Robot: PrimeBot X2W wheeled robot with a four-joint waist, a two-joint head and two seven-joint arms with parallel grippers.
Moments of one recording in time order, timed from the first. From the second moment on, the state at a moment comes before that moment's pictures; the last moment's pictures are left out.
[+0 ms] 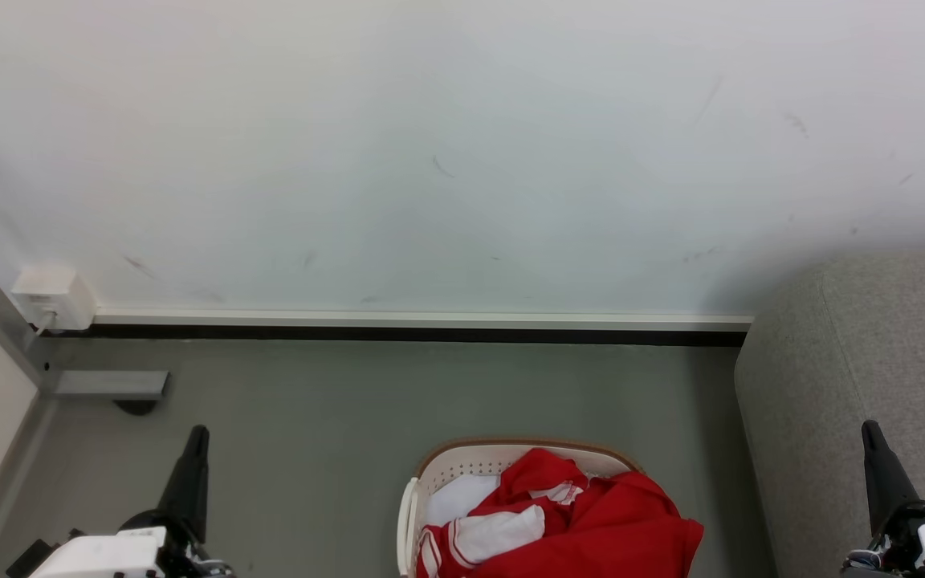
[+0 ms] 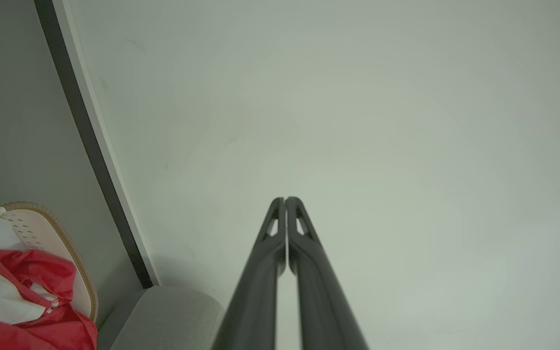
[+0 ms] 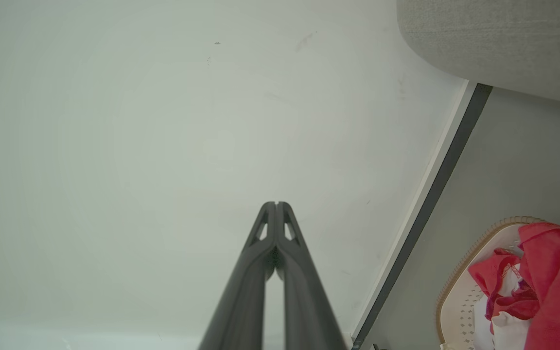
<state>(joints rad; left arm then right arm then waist) -0.11 0.05 0.12 0.25 -1.60 -0.12 0.11 -0.12 -0.05 -0.12 0.25 1.61 0.13 0.11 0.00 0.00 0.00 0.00</state>
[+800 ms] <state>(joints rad) -0.11 0.05 0.12 0.25 -1.61 -0.12 0.11 -0.12 -0.05 -0.12 0.25 1.61 0.13 0.11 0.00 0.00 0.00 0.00</state>
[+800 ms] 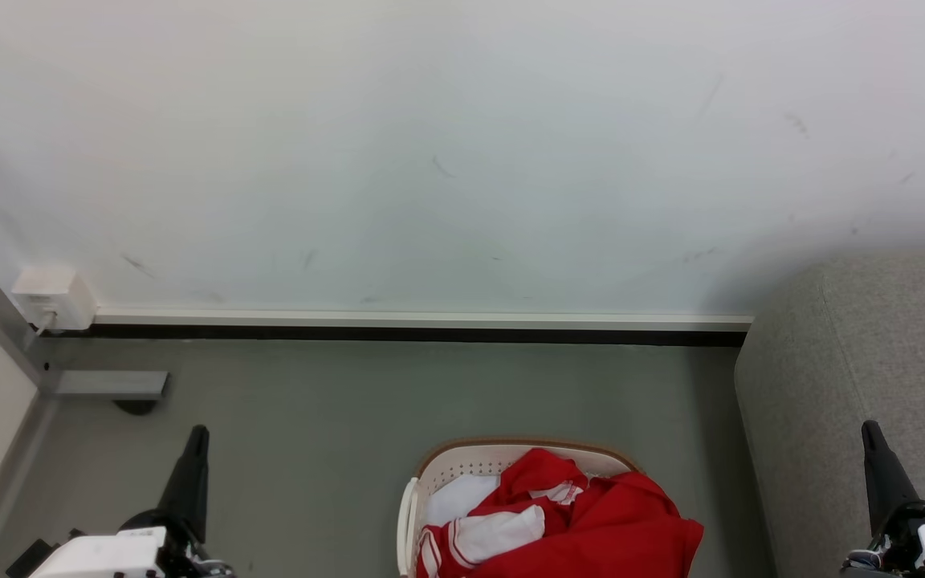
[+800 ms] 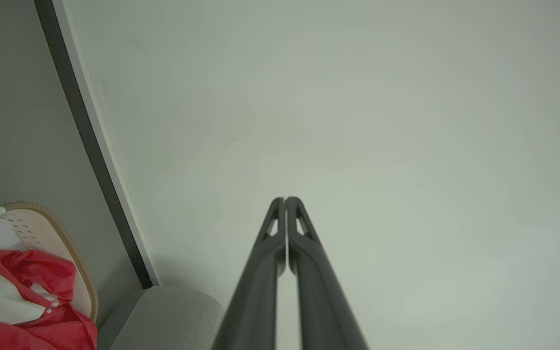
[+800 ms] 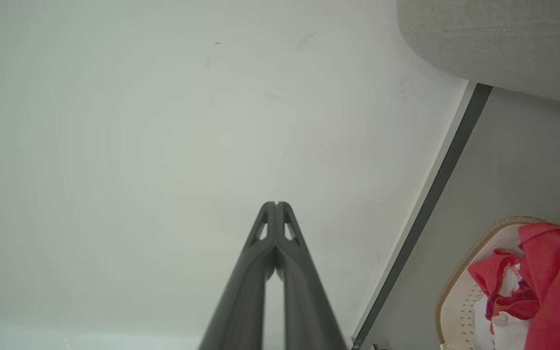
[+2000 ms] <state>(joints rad) -0.07 0.04 0.09 0.24 -1.57 -0.12 0.05 -0.08 -0.04 -0.05 0.23 1.57 0.13 0.06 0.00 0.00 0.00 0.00</state>
